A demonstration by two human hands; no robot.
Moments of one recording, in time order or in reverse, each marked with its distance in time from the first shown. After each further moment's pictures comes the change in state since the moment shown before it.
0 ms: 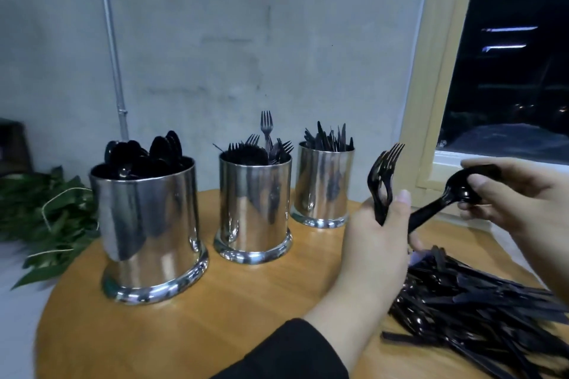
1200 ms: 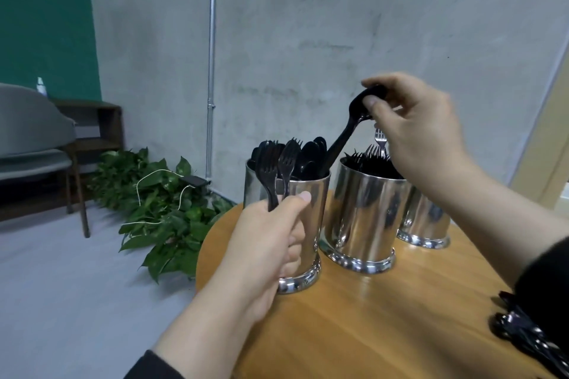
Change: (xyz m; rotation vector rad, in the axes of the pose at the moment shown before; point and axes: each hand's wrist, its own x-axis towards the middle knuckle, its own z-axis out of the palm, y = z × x) left_hand -0.078 0.088 -0.253 0.017 0.293 -0.039; right_hand 0.032 -0.121 0.267 -0.087 -0.187 -0.548
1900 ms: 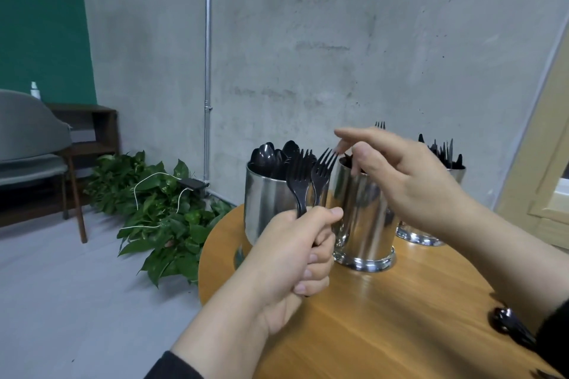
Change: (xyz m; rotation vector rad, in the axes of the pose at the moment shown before) left_hand -0.004 0.000 0.010 -0.096 -0.273 -0.147; right_hand -0.046 -0.008 -0.009 0.033 -0.384 0.006
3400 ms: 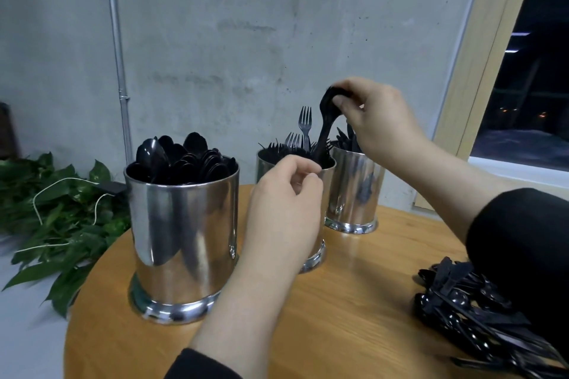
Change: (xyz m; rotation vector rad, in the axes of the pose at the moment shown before) left_hand 0.096 -0.021 0.082 0.528 0.352 0.429; right_hand 0.044 0.105 -0.068 -0.370 0.273 0.140
